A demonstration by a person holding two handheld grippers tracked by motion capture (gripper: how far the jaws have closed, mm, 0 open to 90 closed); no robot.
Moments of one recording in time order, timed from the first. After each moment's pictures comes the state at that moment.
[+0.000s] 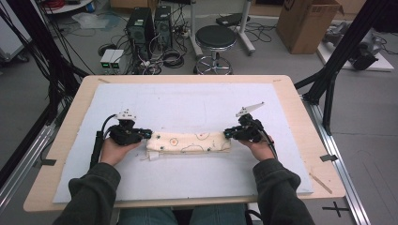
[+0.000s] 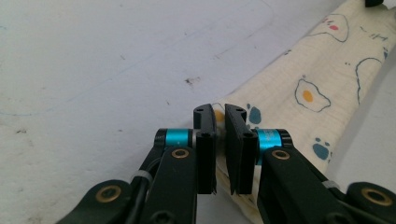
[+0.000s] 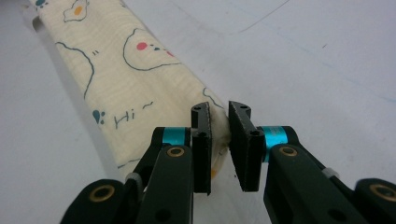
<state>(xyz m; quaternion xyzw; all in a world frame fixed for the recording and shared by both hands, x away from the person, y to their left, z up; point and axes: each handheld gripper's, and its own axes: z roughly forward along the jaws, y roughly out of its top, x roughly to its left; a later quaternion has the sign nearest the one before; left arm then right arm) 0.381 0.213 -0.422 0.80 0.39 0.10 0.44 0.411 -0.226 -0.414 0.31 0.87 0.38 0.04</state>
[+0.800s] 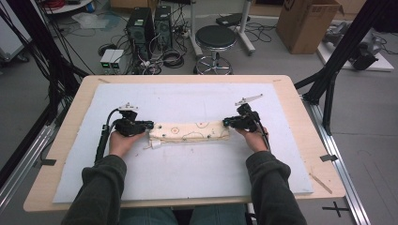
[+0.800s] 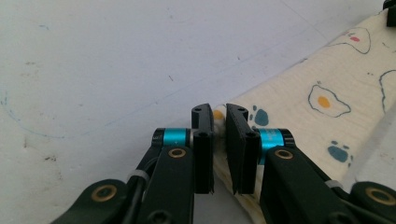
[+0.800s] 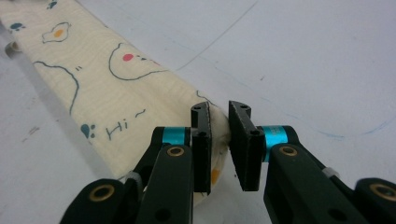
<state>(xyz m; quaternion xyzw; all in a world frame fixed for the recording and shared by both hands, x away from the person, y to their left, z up) 0.417 0.209 -0.439 0.76 0.46 0.11 0.44 0.452 -0.225 -0.425 0.37 0.84 0.40 0.06</state>
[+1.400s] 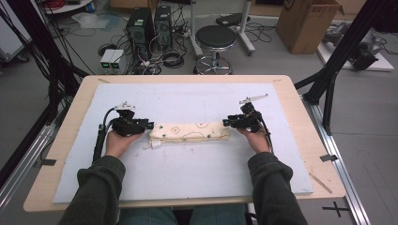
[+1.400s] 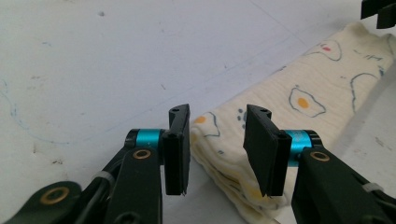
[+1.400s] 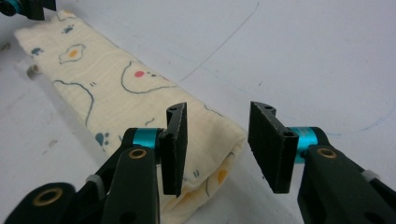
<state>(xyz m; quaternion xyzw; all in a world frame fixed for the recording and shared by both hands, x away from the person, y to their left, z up) 0.408 0.215 -0.425 0.77 0.43 0.11 0.46 0.450 -0.234 -0.420 0.38 0.81 0.43 0.05</state>
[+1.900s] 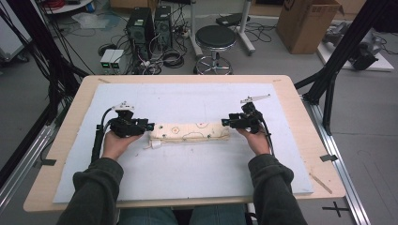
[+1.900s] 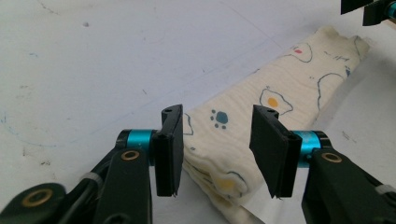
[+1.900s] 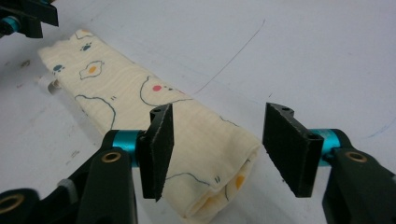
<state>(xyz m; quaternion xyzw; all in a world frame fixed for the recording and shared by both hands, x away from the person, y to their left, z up) 0.397 0.214 -0.412 0.77 0.42 0.10 0.47 0.441 -0.231 -0.411 0.39 0.80 0.45 0.05</state>
